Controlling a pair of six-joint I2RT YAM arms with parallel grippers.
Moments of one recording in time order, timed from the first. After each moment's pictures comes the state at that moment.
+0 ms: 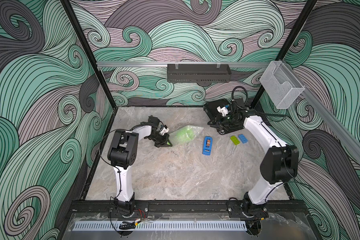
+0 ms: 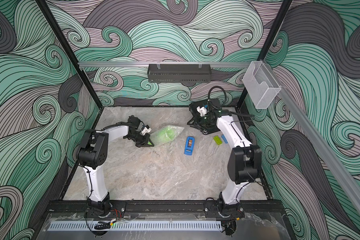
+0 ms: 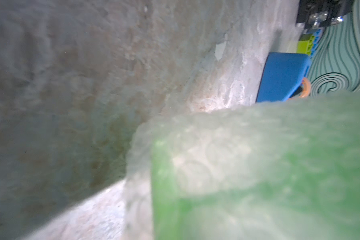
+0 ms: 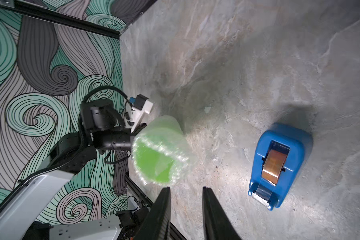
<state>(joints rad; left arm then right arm) -0.24 2.01 1.33 -0.69 0.73 -0.20 0.15 1.79 1.52 -0.78 -0.71 0.44</state>
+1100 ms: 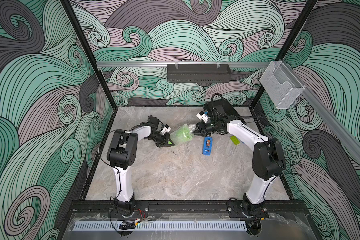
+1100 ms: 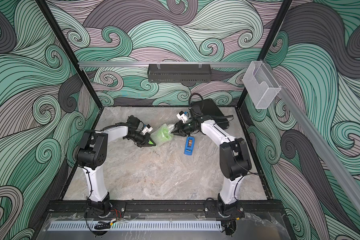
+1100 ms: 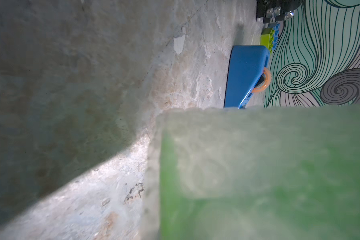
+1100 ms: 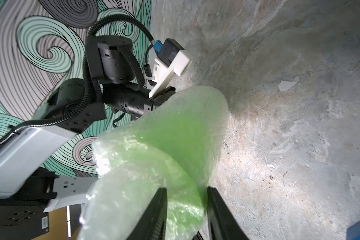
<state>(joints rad) -0.24 2.00 1.32 -0.67 0.84 -0.18 0.36 1.83 1.46 -0.63 -0.87 0.40</state>
